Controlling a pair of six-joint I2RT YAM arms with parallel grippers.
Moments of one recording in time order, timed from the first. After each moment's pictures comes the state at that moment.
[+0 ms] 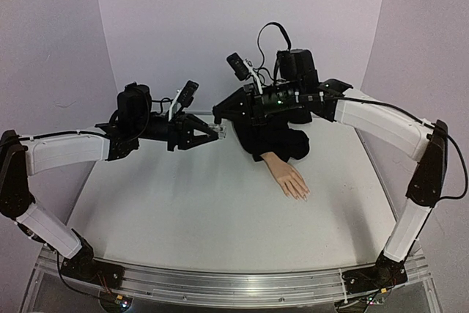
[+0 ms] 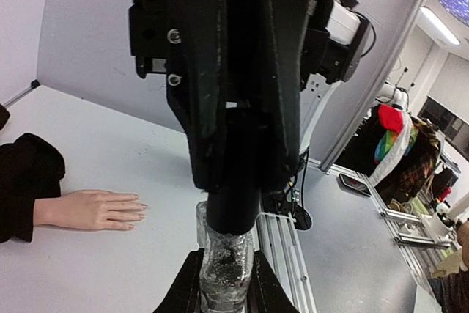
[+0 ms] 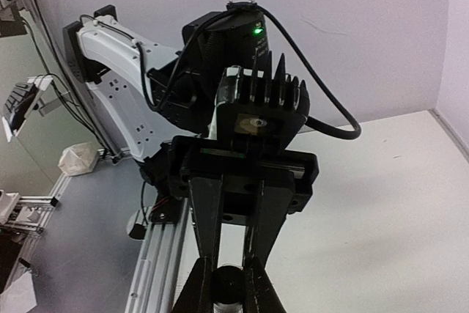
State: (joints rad) left arm -0.63 1.47 1.02 0.39 1.05 -0.29; right arm 0.77 1.79 1.73 -0.29 -0.89 -0.05
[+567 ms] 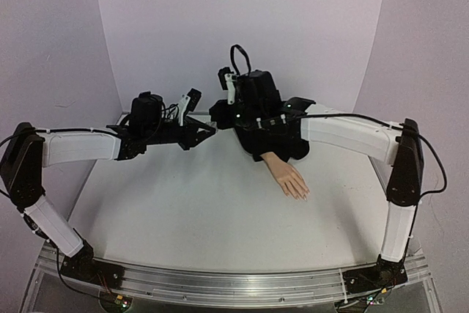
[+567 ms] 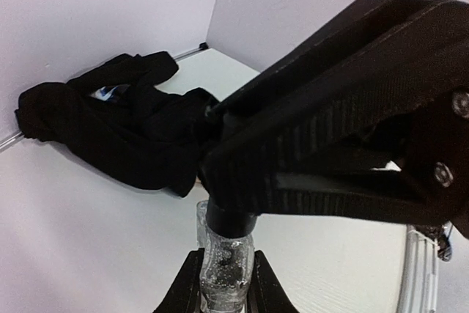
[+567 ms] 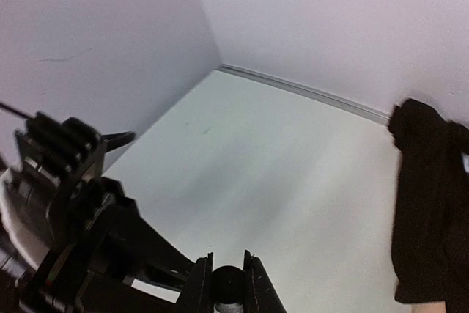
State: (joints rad) left arm -0.62 1.57 1.03 0.27 0.50 -0.12; right arm 0.92 1.93 1.76 -0.19 0.07 0.31
